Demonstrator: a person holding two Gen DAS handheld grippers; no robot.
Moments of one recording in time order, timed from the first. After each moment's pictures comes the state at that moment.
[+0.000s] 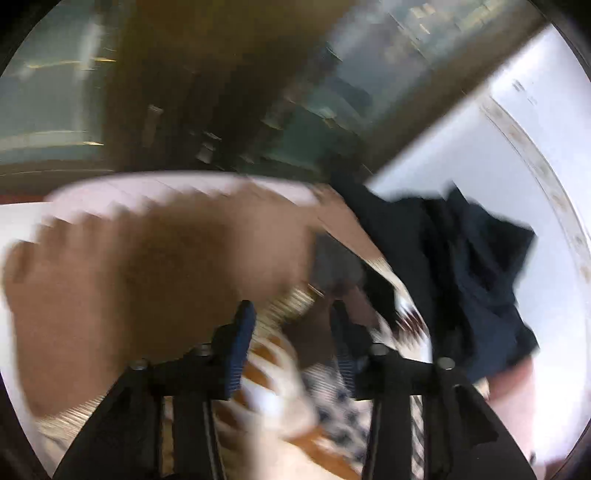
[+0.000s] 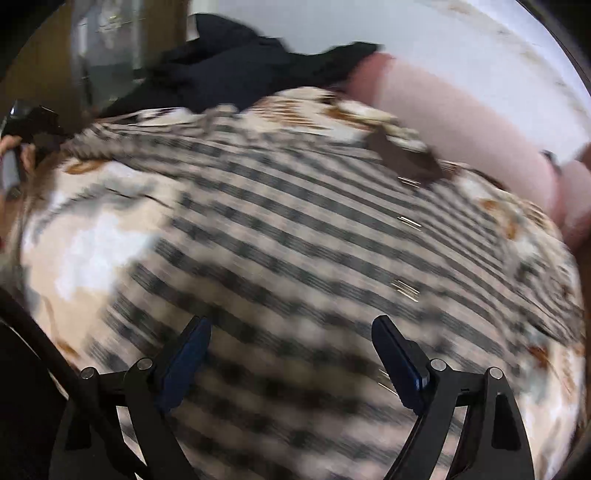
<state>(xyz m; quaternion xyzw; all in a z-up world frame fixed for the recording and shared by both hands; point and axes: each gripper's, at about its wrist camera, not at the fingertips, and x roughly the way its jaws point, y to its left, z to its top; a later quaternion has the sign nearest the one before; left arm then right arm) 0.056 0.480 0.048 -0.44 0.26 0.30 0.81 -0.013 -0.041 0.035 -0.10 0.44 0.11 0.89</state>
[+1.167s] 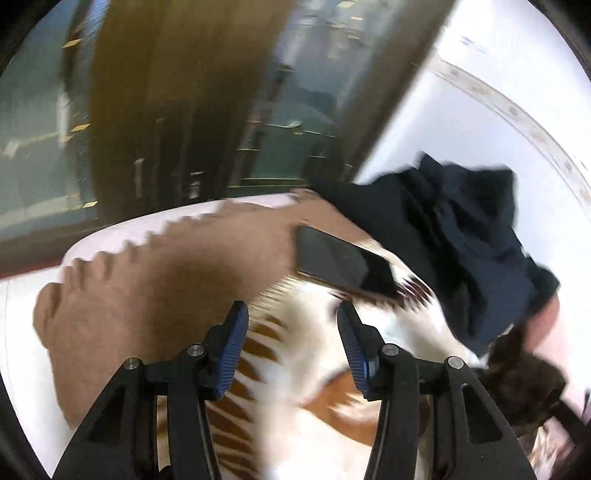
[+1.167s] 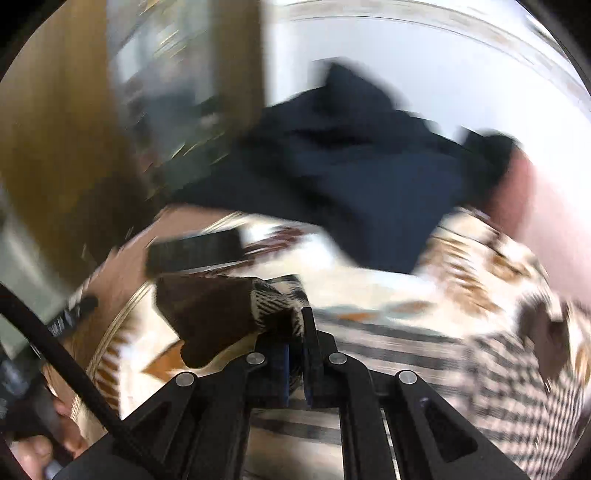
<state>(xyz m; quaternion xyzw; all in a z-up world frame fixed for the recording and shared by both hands) 0.061 0.414 0.072 -0.30 0.28 0.27 0.87 0.145 0.191 0.126 -0.05 0.38 0.19 0.90</state>
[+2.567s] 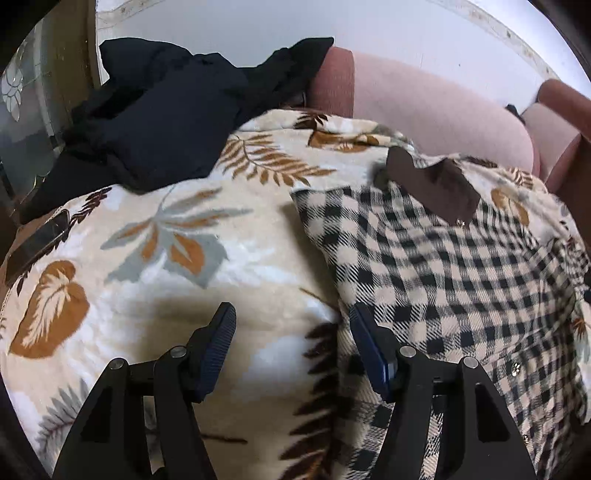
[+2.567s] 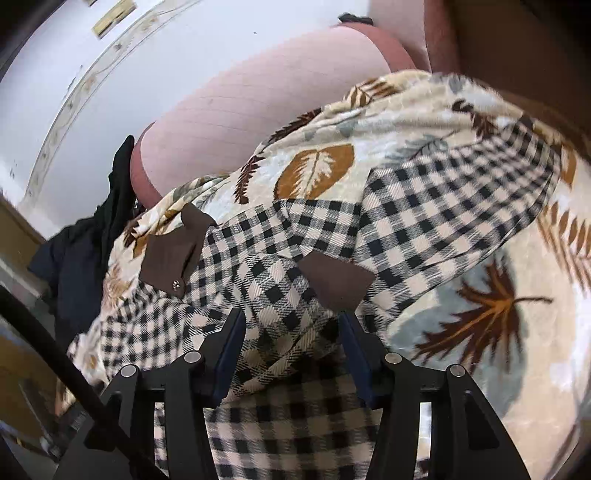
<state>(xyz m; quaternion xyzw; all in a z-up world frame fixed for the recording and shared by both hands) 0.131 0.062 0.029 0.00 0.41 -0.06 0.91 0.020 -0.351 0.052 0.28 0.39 -0.09 0.87</state>
